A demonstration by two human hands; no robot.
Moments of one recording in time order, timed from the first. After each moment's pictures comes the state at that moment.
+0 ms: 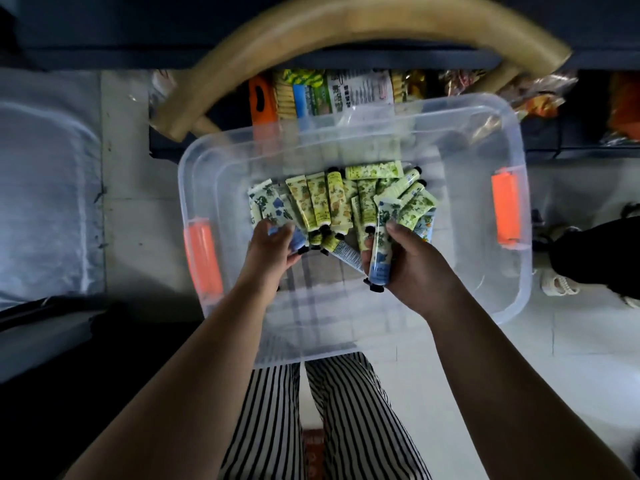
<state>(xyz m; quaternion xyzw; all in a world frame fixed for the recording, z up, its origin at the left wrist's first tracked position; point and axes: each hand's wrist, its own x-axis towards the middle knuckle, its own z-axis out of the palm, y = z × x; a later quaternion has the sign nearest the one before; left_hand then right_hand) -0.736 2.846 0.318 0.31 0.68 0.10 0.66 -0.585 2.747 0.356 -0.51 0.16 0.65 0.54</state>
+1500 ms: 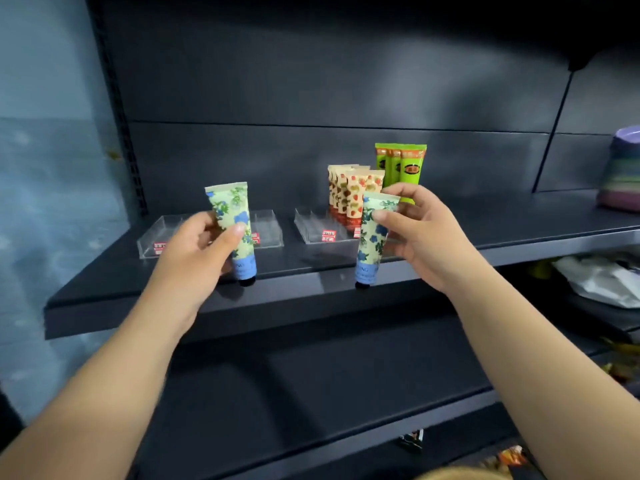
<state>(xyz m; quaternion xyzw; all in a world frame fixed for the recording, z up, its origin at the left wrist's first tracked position) -0.816 3.183 0.888 0.66 0.21 0.48 0.54 -0.639 3.032 0.915 -0.55 -0.41 0.18 0.71</state>
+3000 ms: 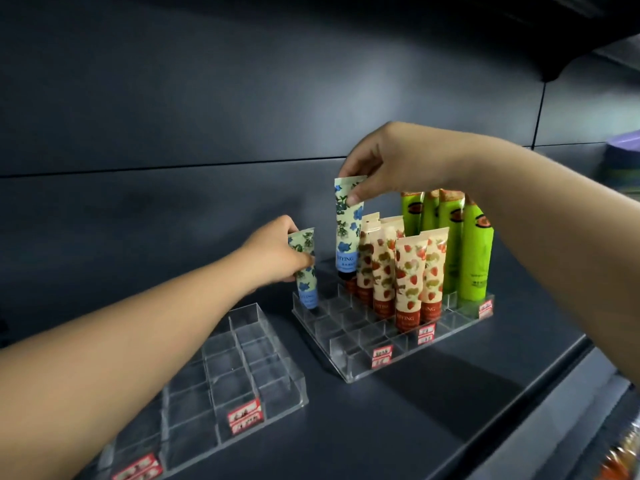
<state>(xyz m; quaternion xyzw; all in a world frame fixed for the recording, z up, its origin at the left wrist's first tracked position) -0.596 3.365 0.942 0.87 0.18 0.21 0.40 -0.535 3.205 1.035 -0.82 -0.53 -0.06 0.22</state>
